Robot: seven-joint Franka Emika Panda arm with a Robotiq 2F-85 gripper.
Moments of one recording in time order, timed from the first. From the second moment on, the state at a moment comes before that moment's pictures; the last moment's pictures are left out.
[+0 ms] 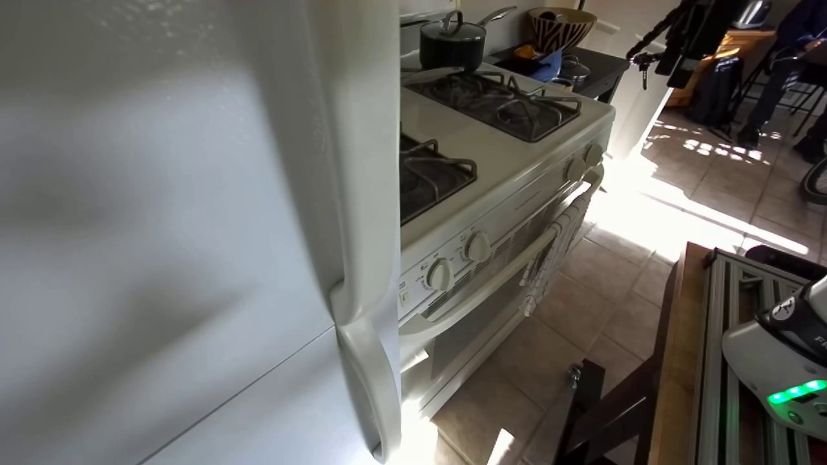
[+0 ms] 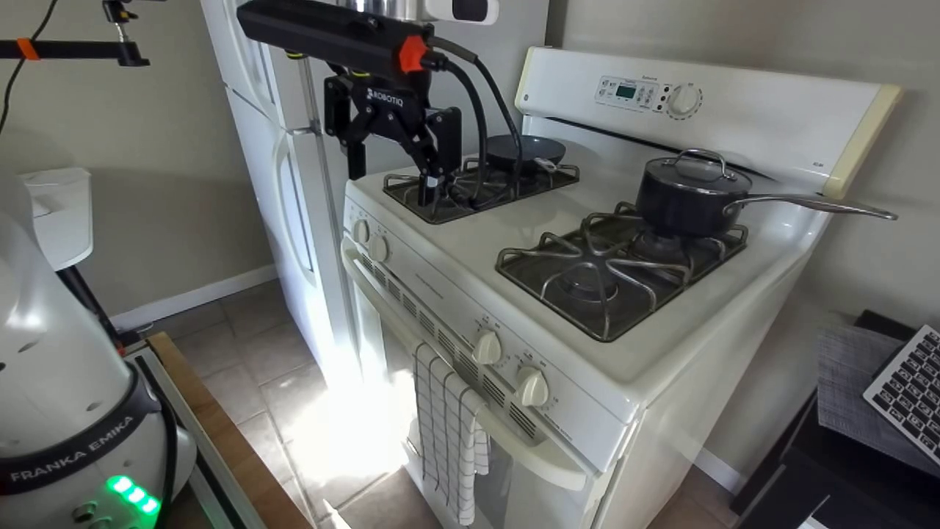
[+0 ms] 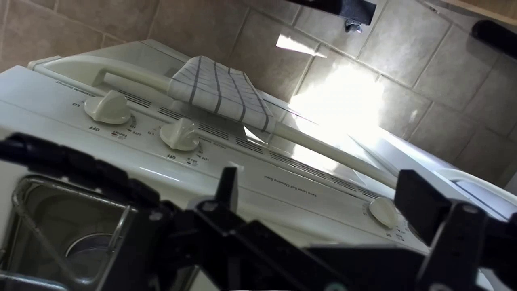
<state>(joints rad) -0.09 -0.67 -0.34 -2.55 -0.10 1.87 -0.58</state>
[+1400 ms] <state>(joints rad) 0.15 -0.86 0.08 -2.75 0.13 2.12 -0.09</state>
